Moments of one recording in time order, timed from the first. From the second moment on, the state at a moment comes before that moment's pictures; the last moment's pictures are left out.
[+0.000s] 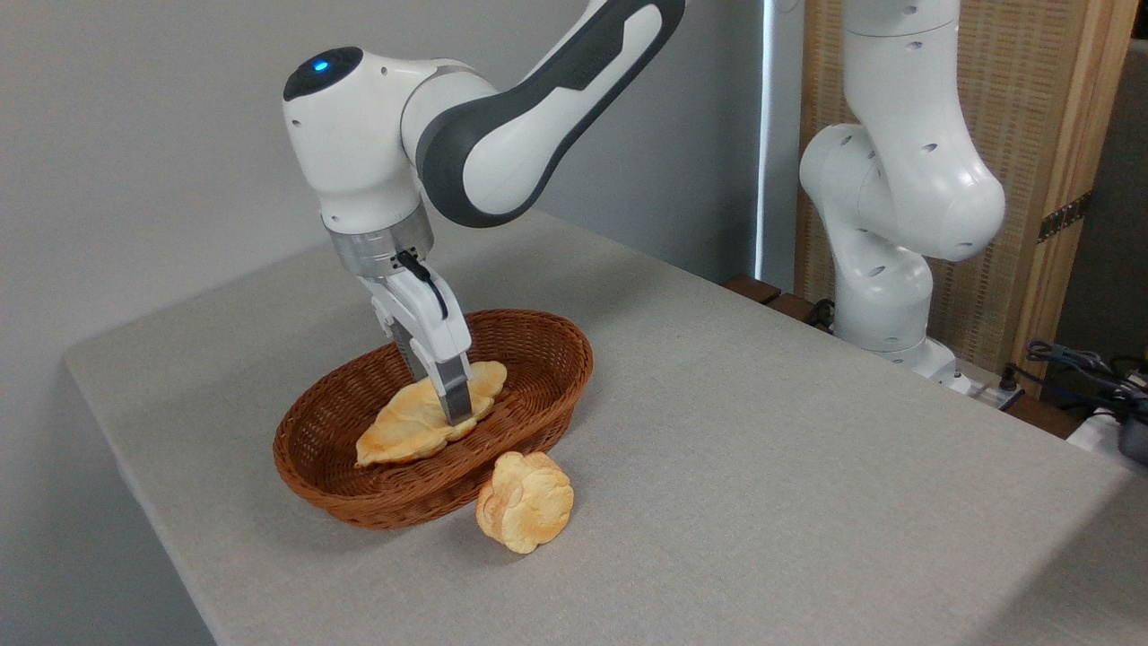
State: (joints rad) arm -0.19 0.10 -0.11 -1.96 -0.11 2.00 0.60
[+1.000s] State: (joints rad) arm -0.18 0.01 -0.10 -1.90 -0.11 1.97 0.60
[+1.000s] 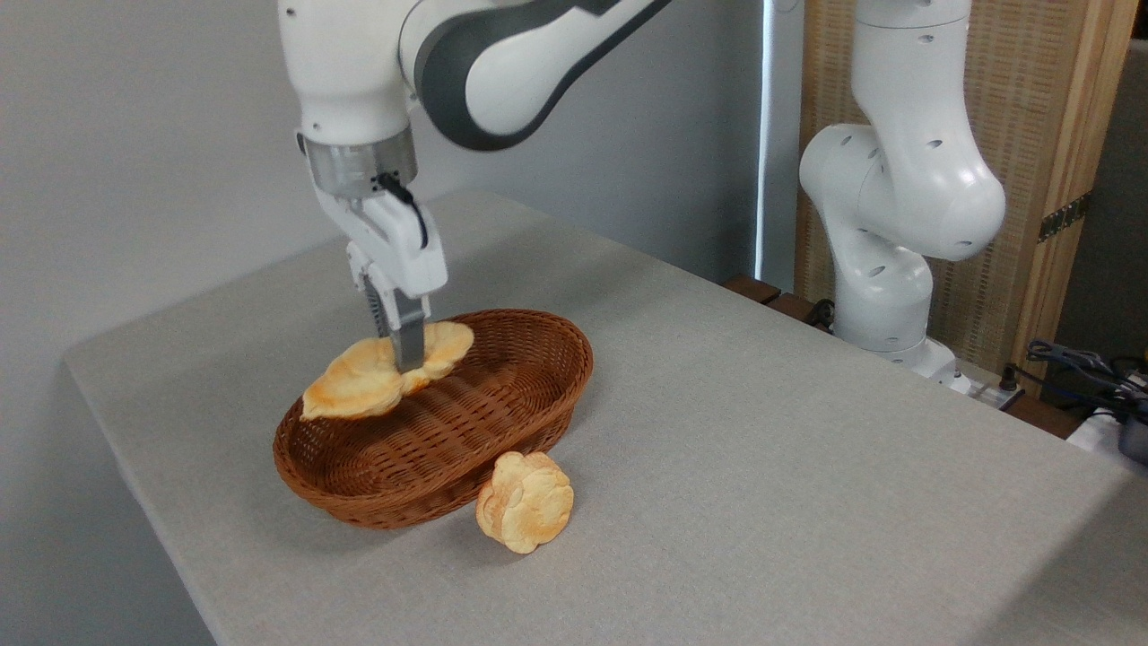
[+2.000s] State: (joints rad) arm -0.16 -0.09 0.32 -1.96 -0.11 1.80 0.86
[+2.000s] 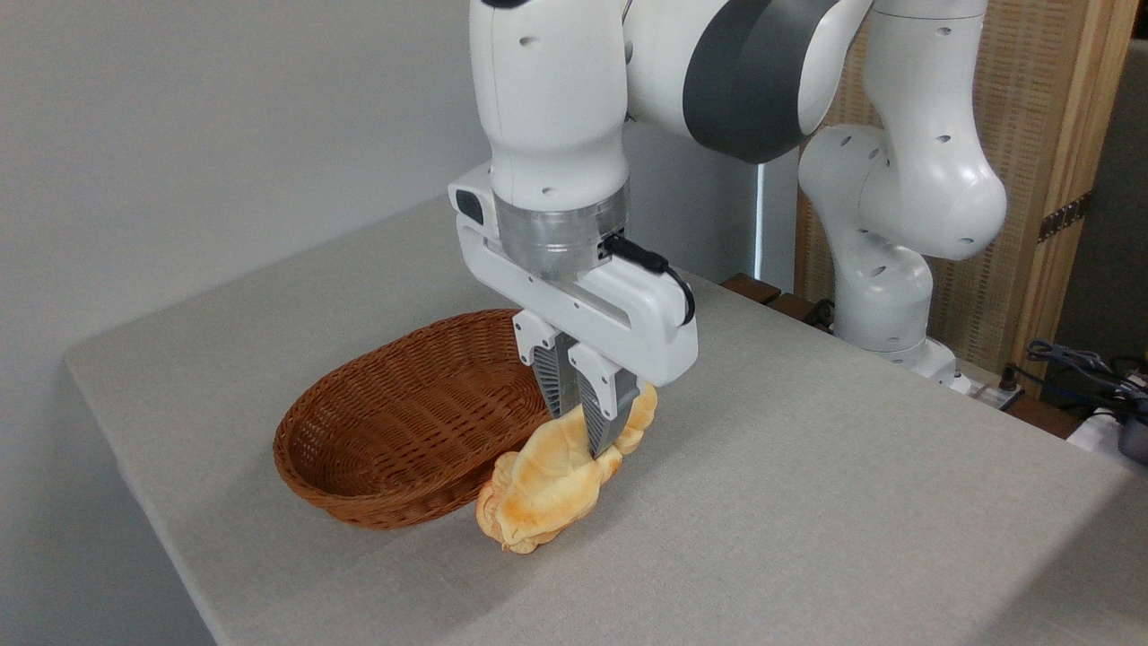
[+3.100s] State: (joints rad) arm -0.17 -0.07 0.32 -1.96 -0.11 1.80 0.86
